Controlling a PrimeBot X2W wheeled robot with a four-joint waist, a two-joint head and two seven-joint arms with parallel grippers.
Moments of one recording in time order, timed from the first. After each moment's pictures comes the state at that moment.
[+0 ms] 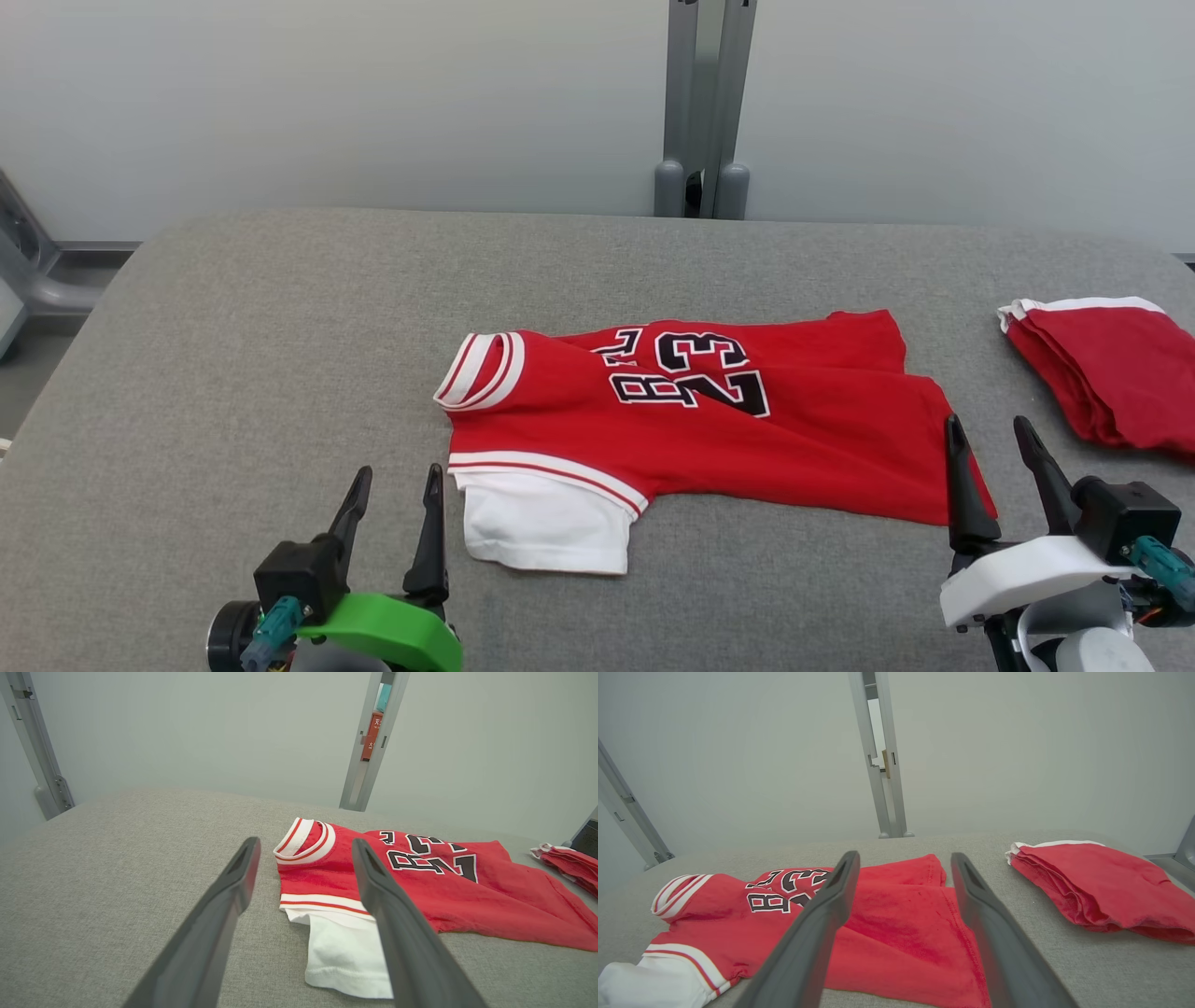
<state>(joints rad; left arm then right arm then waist) -0.07 0.16 -0.37 0.27 -0.46 0.09 -0.26 0.00 -0.05 -0.09 0.14 0.18 0.13 -0.17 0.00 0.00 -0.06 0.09</state>
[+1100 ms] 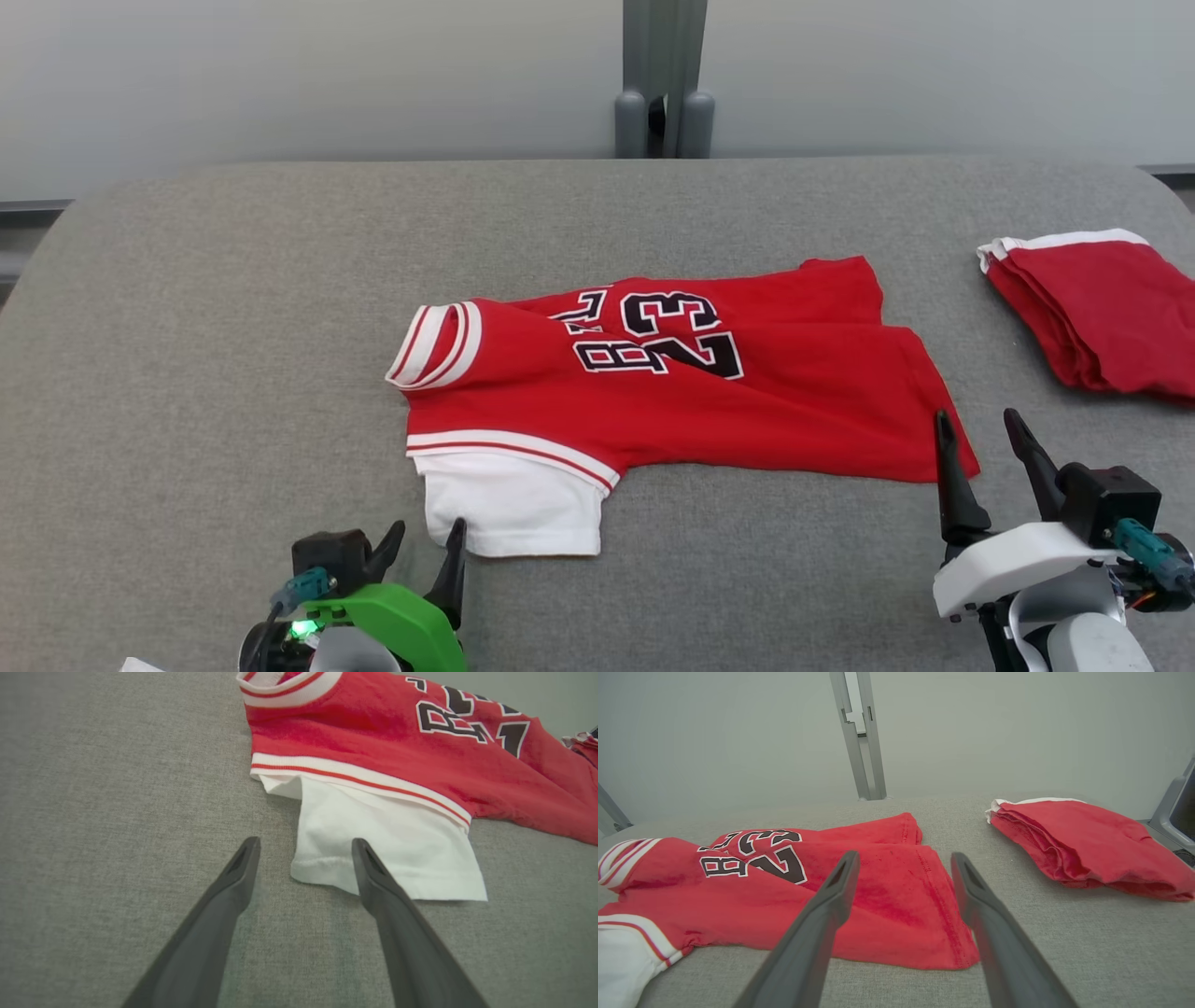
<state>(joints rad) -0.17 0.13 -0.40 0.57 -0.56 -0.03 -0.12 -0.02 -0.05 -0.08 0.18 0.14 0.13 -0.15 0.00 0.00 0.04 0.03</state>
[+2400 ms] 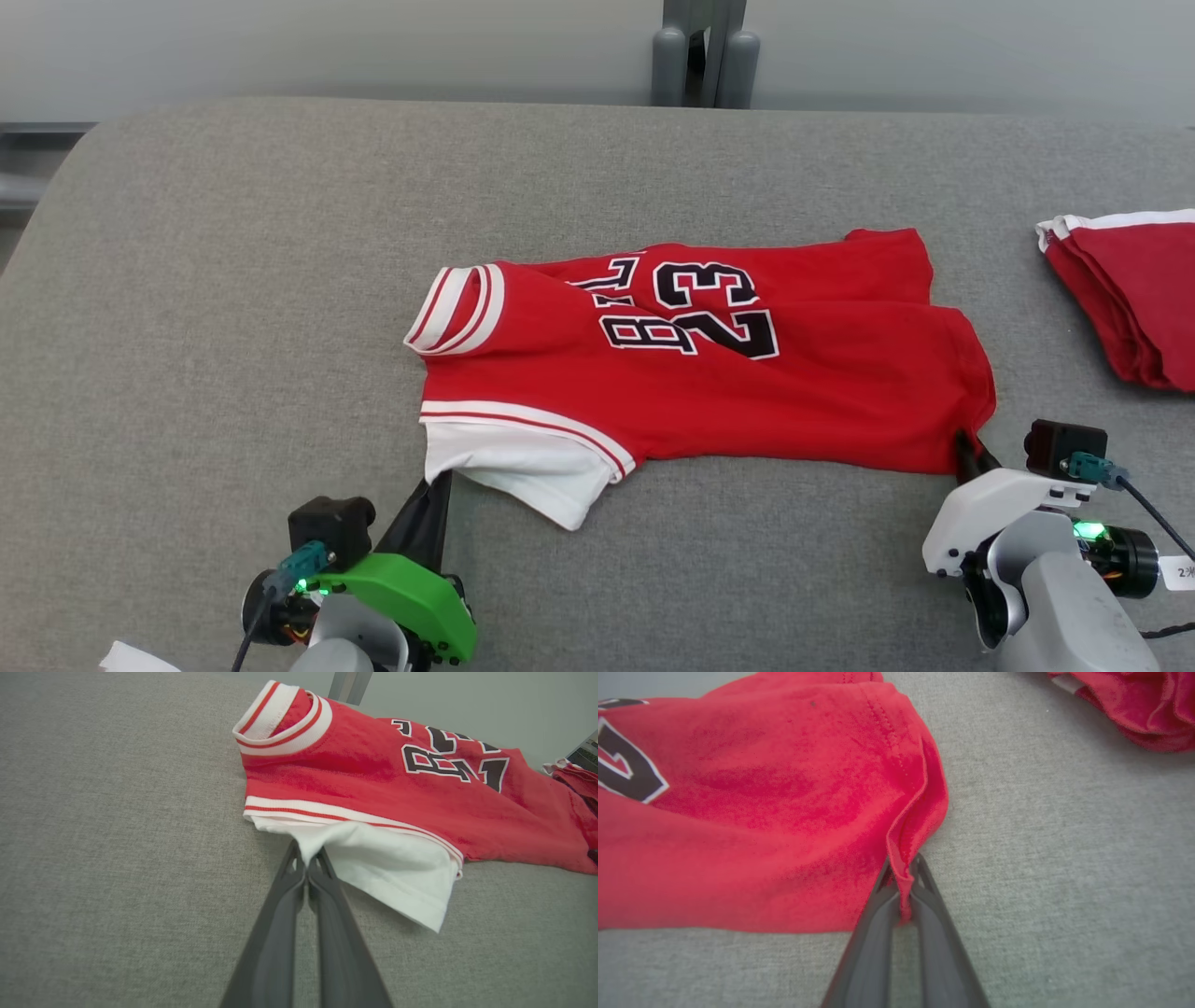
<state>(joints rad) -0.20 0.16 -0.44 0.46 -0.55 -0.03 -0.18 -0.34 -0.05 -0.21 0.77 0.09 0.13 -0.09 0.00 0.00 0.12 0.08</state>
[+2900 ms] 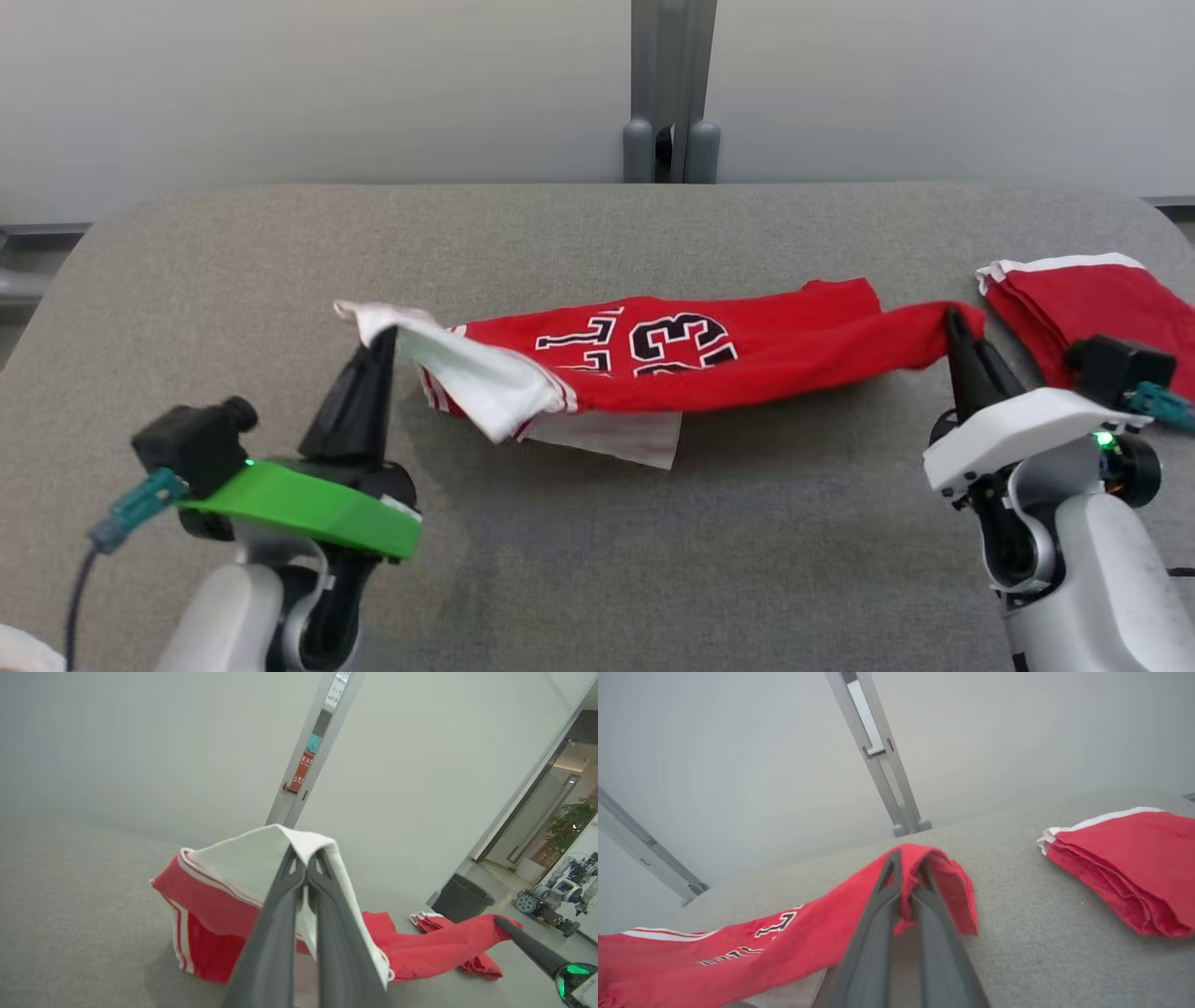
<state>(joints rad) -0.20 0.20 -0.31 0.05 -0.75 -0.06 -0.10 -0.26 -0.05 -0.08 0.28 0.37 0.13 0.03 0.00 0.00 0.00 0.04</state>
